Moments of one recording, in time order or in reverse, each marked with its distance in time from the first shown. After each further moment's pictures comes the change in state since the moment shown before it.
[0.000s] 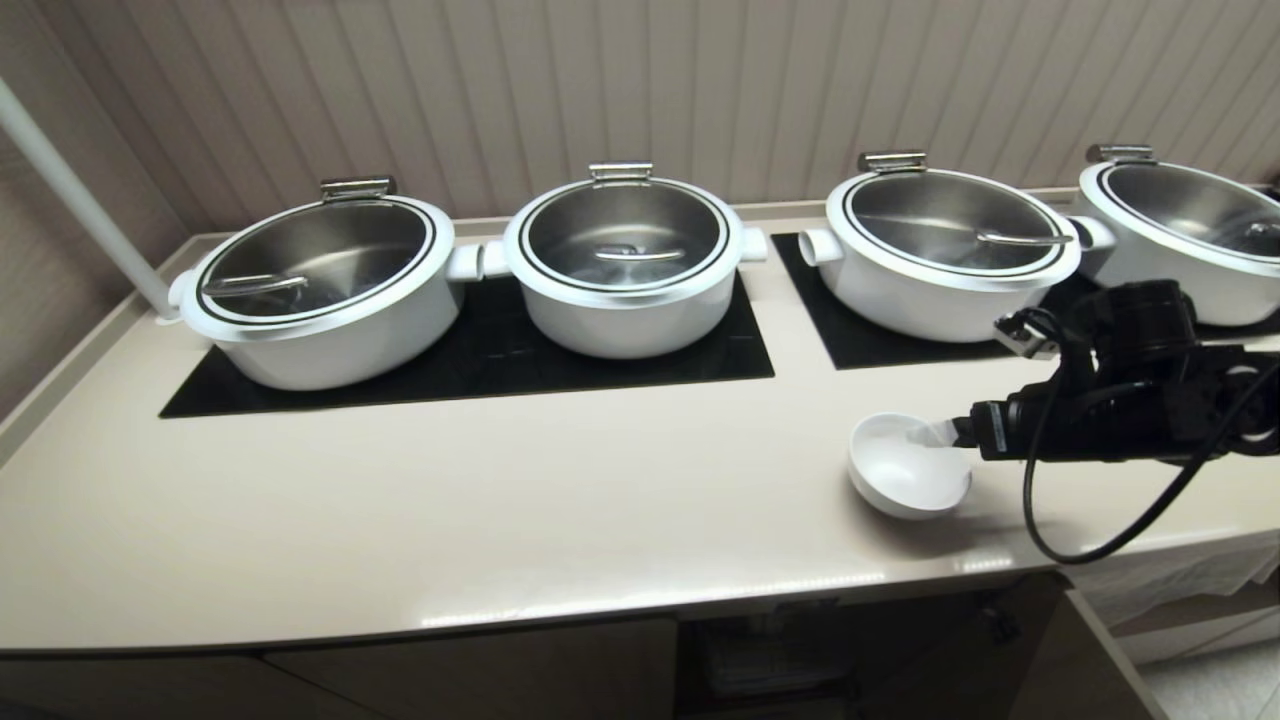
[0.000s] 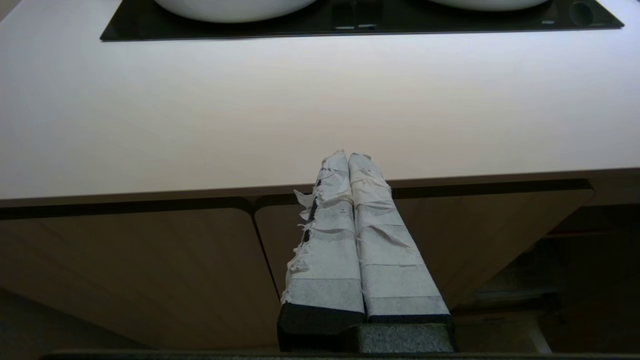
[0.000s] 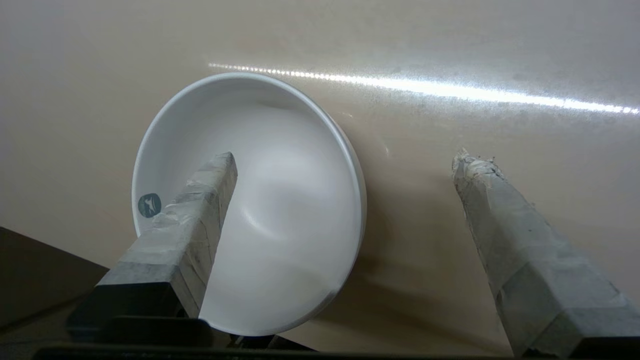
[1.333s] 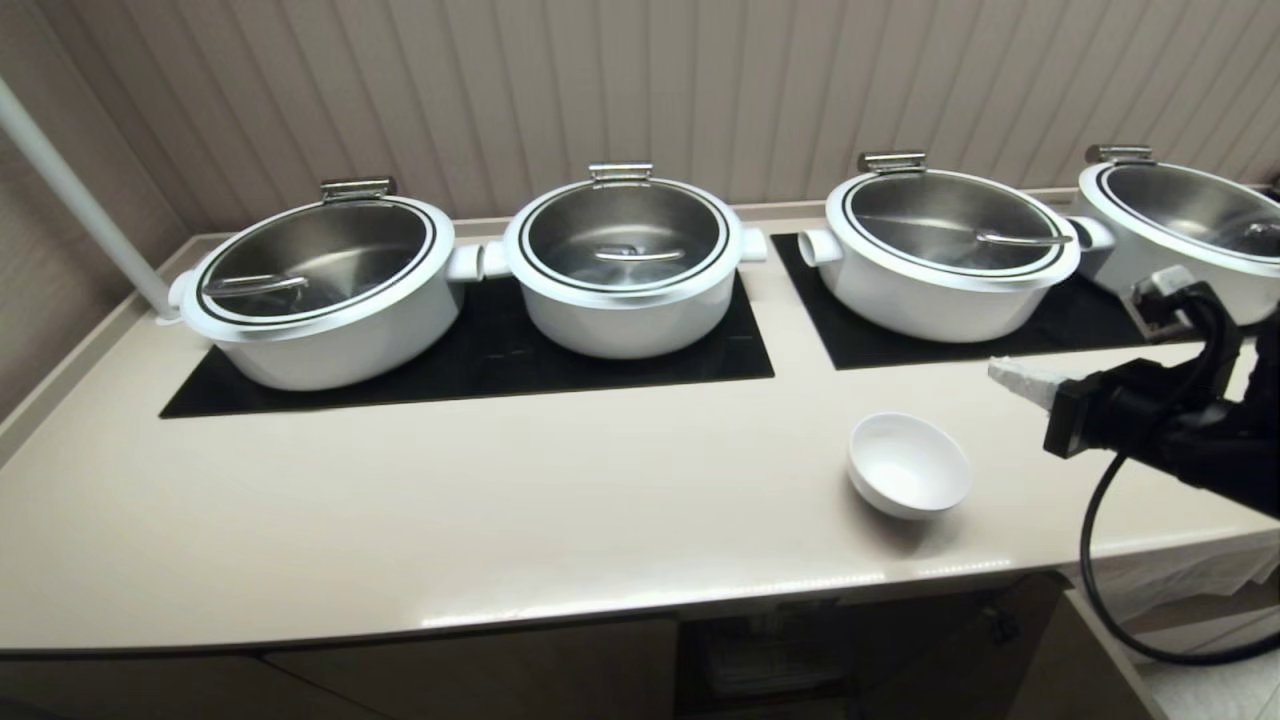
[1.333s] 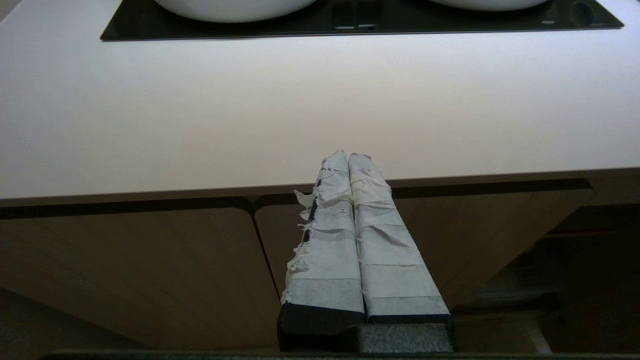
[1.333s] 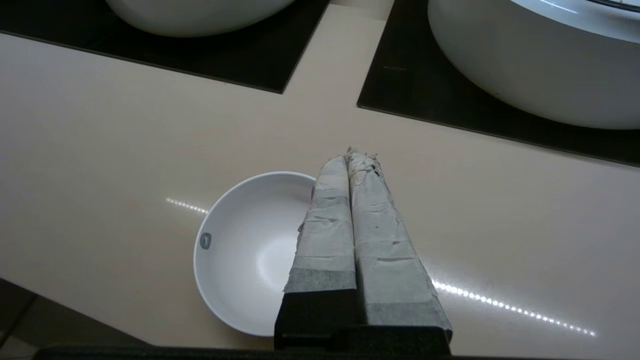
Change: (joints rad) left arm 0.000 0.000 0.000 0.000 0.000 0.000; right arm -0.009 -0.260 0.476 -0.785 0.001 -0.057
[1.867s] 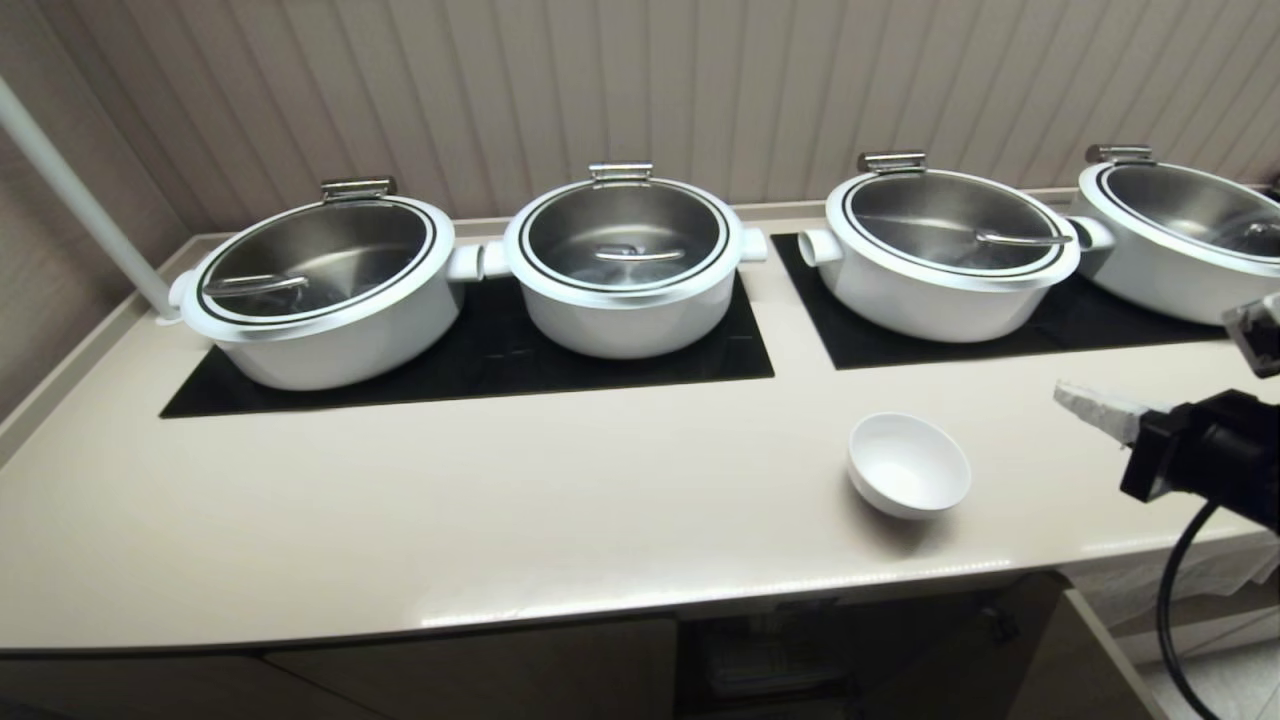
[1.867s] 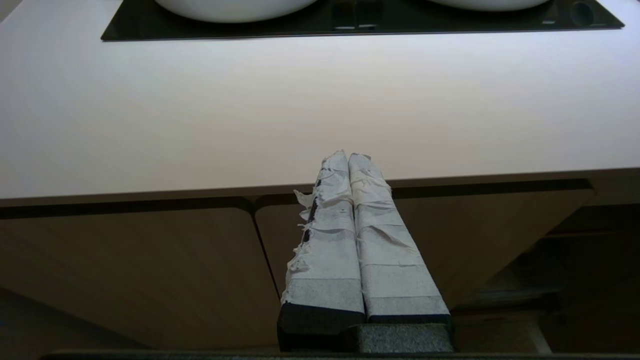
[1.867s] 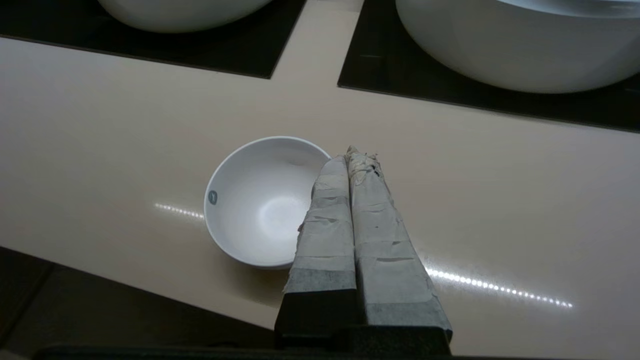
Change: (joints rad) left arm 0.000 0.000 0.000 0.000 0.000 0.000; right arm -0.064 -0.190 0.146 0.028 0.001 0.009
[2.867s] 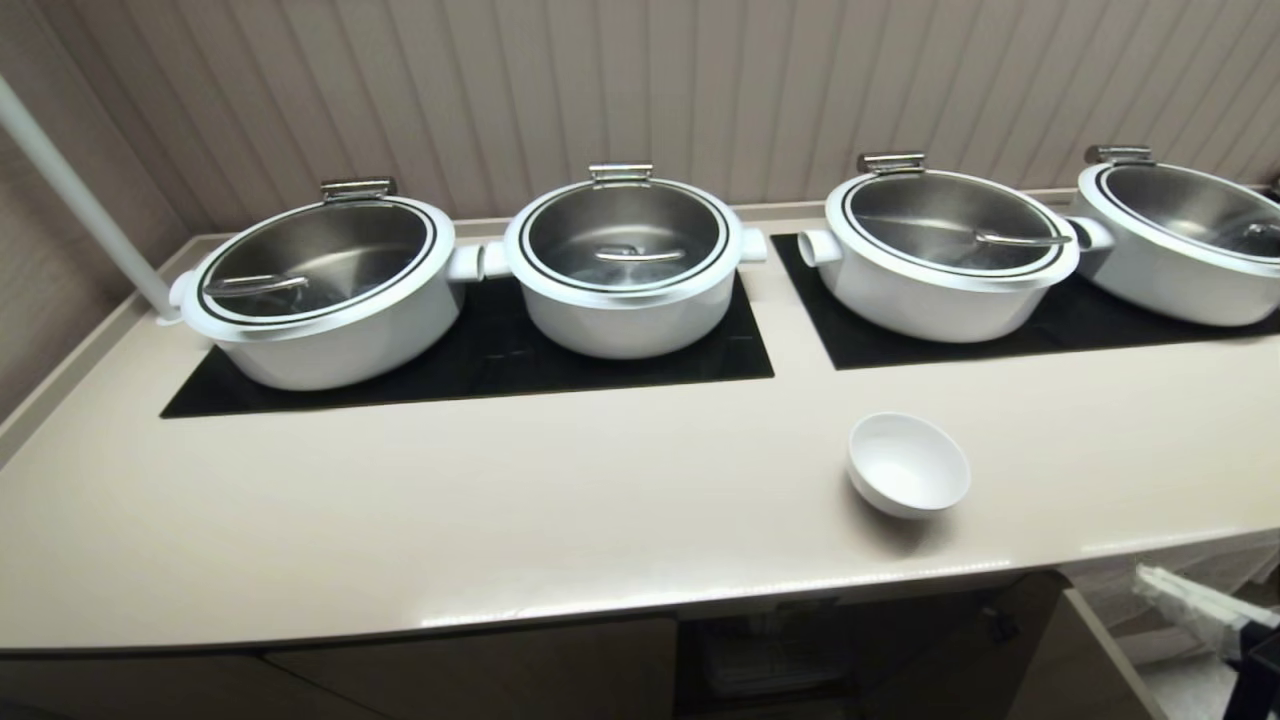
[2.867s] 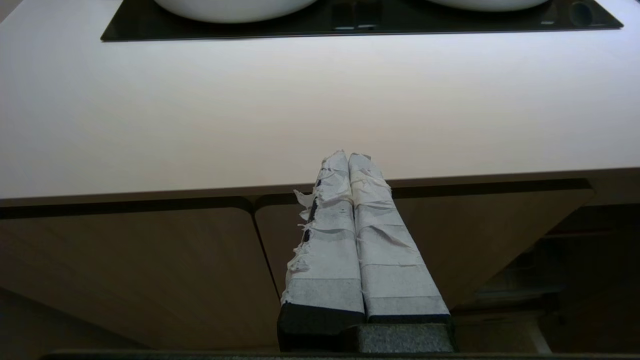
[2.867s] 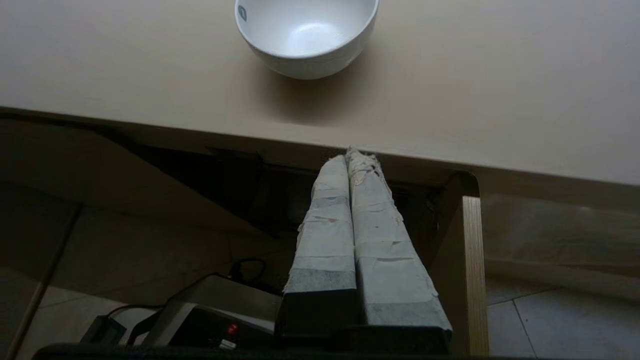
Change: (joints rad) left arm 0.000 0.000 0.000 0.000 -0.001 0.000; right arm -0.058 -0.361 0.393 0.134 -0.002 -0.003
